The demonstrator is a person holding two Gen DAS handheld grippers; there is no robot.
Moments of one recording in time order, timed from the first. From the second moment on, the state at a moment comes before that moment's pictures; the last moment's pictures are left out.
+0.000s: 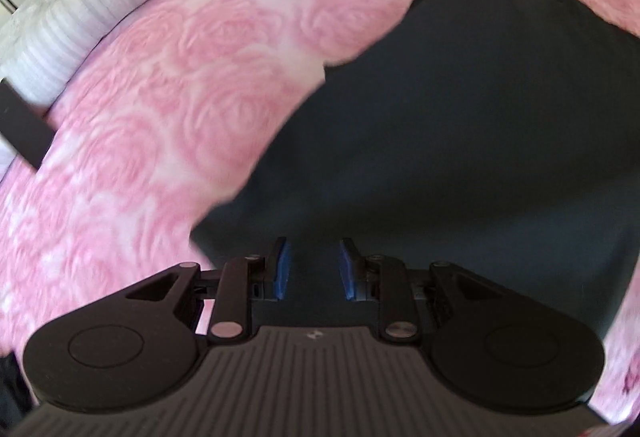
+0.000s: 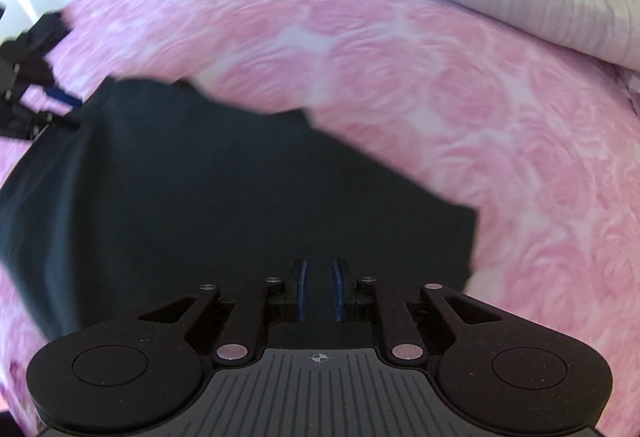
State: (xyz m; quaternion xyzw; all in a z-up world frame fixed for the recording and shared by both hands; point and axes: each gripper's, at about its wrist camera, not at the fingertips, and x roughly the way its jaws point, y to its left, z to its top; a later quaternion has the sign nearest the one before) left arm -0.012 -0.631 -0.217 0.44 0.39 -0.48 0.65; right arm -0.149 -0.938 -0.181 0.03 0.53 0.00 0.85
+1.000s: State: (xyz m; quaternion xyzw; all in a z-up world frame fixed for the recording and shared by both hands) left arm -0.047 -0.468 -0.201 0.48 0.28 -0.63 0.55; right arm -0.175 -0.659 -0.168 0.04 0.54 -0.11 0.83
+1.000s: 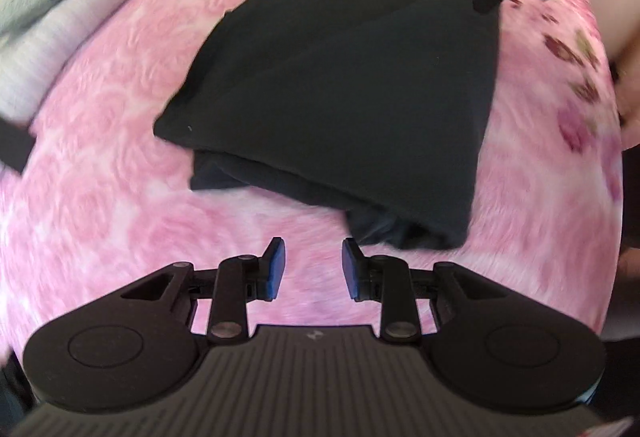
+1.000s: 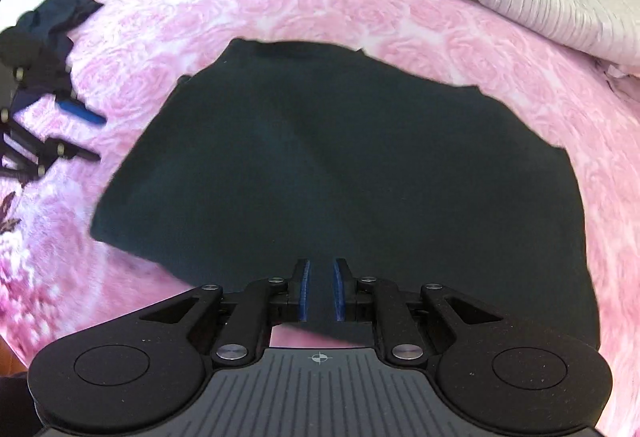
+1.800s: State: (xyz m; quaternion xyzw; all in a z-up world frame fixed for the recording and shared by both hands) left arm -0.006 -0.485 -0.247 0.60 0.06 -0.68 0.42; right arm -0.158 -0.565 -0.169 0.12 0.51 -0.20 0.83
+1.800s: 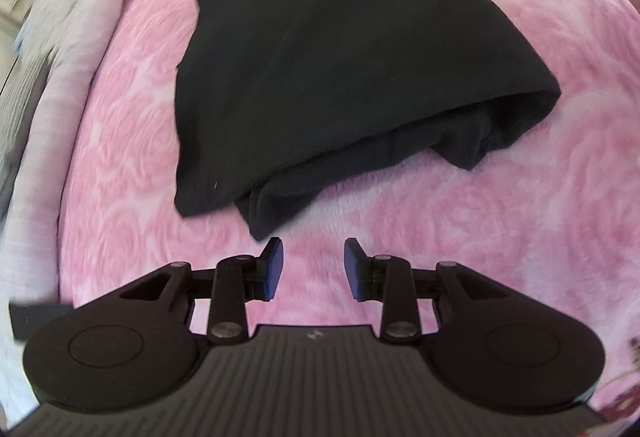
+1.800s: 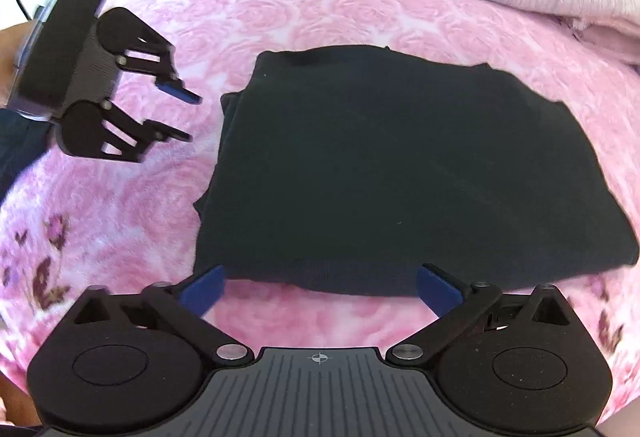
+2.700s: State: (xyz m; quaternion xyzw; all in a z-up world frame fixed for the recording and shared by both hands) left arm 0.019 -0.500 -0.304 0.58 -0.30 -0.70 0.28; right arm -0.076 -0.458 -0.248 -0.12 0.55 -0.20 0.80
